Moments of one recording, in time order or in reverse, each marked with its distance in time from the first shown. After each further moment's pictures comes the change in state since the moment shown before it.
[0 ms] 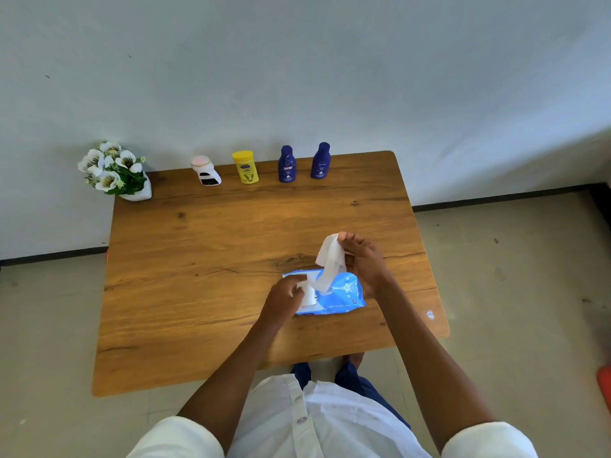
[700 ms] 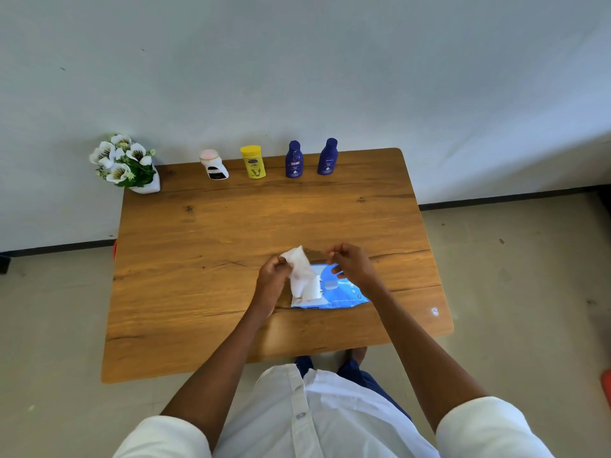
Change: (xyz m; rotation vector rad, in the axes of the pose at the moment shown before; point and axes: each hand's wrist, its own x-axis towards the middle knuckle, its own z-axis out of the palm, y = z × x) left_hand 0.000 0.015 -0.040 -0.606 0.175 -0.263; right_hand 0.021 0.046 0.004 -0.573 0.084 0.046
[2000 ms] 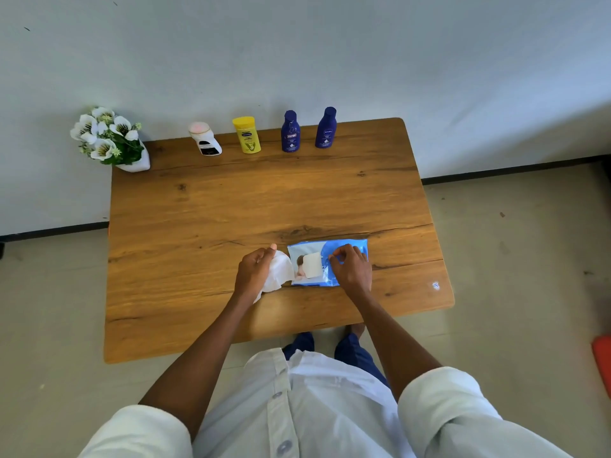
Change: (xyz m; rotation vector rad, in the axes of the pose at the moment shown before) left_hand -0.014 -0.013 -0.034 0.248 0.070 -0.026; right_hand -0.010 0.081 0.032 -0.593 0.320 -0.042
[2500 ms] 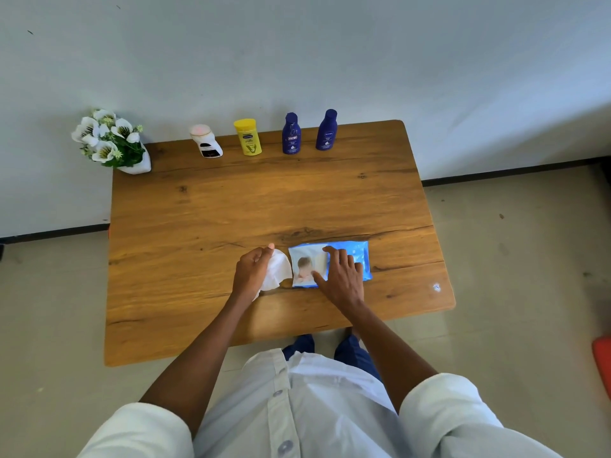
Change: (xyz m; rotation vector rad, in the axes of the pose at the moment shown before) left_hand 0.006 0.001 -0.006 0.011 0.008 0.002; right_hand -0.024 -0.014 0.015 -0.354 0.025 -0.256
